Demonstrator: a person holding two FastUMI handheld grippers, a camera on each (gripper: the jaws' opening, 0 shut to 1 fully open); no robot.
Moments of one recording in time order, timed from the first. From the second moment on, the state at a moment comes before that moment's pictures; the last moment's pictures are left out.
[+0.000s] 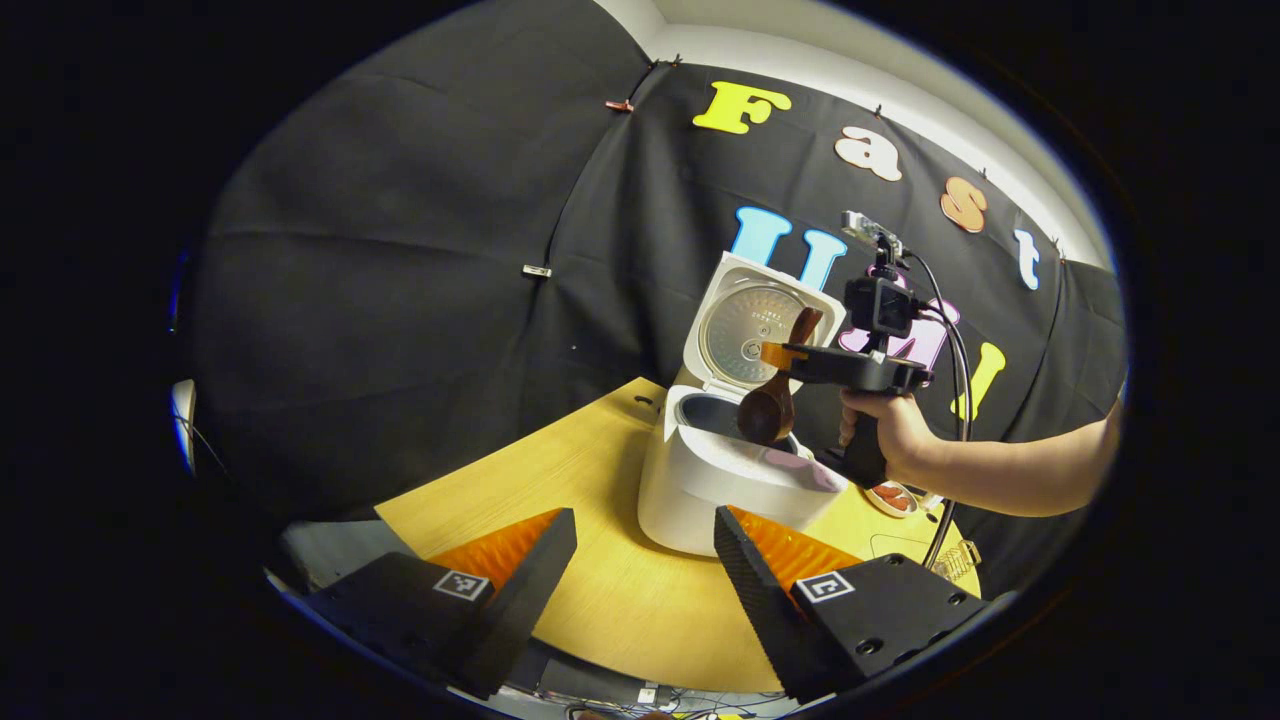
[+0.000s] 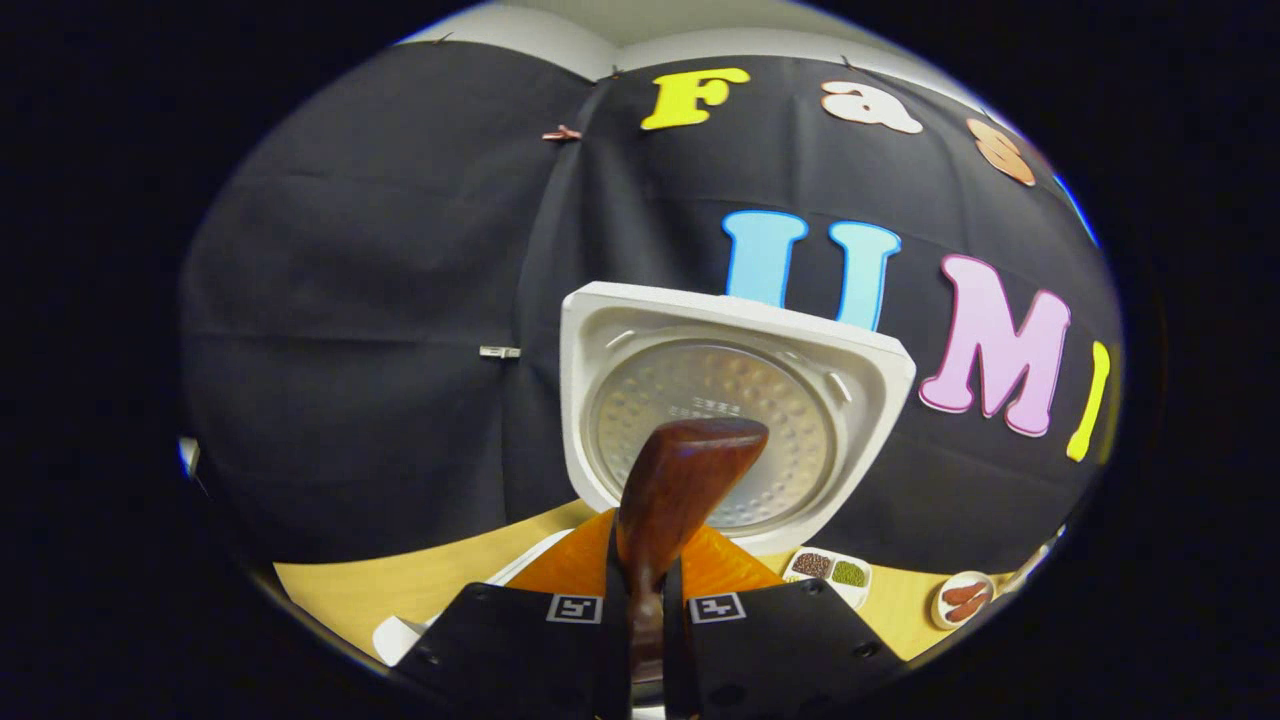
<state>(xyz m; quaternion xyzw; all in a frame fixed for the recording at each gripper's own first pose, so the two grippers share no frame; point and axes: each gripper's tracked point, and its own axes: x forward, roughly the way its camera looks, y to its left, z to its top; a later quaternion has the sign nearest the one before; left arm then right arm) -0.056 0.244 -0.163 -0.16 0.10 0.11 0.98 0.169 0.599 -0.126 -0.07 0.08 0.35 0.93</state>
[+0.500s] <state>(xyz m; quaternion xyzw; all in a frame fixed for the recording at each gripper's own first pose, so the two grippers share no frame) -0.036 0.195 -0.146 -0.14 0.10 0.05 0.98 0.164 0.514 -0.037 0.03 0.06 0.32 0.94</state>
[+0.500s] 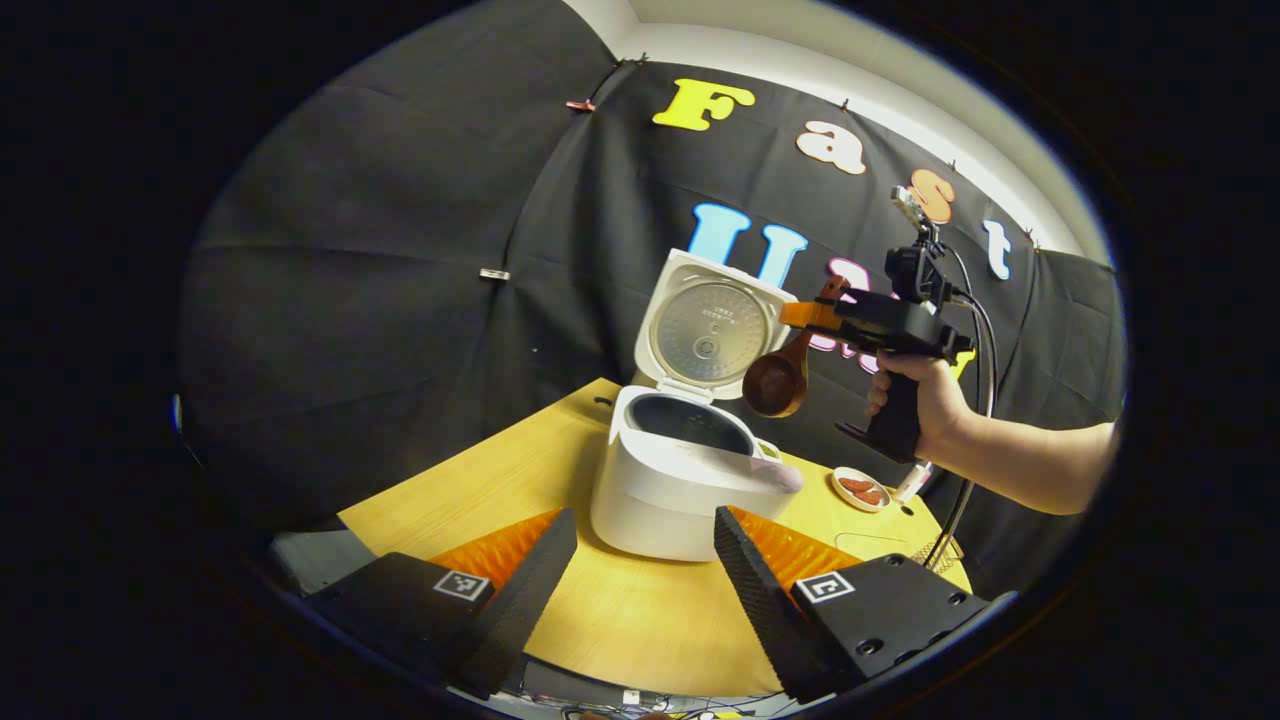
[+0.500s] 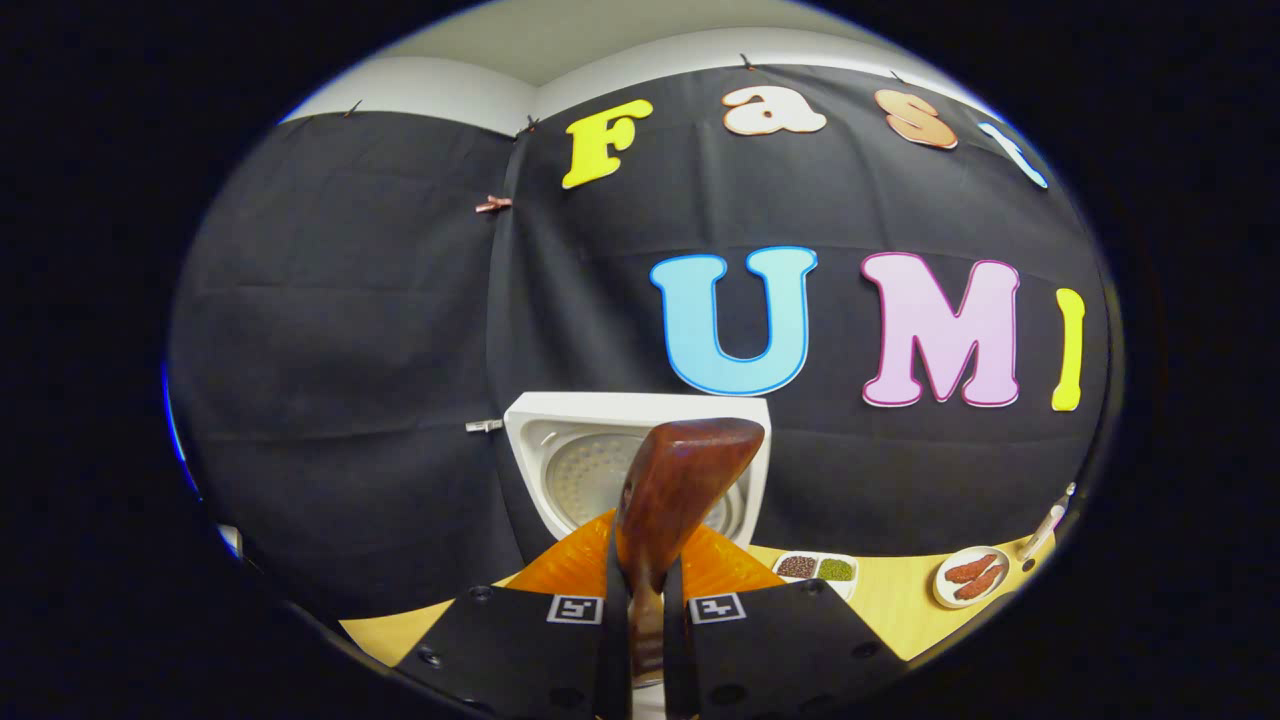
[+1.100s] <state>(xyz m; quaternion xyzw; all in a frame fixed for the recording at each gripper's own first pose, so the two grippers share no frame) -0.003 0.088 -0.130 -0.12 0.11 -0.04 0.99 0.180 0.303 -0.002 0.08 0.07 0.20 0.97</state>
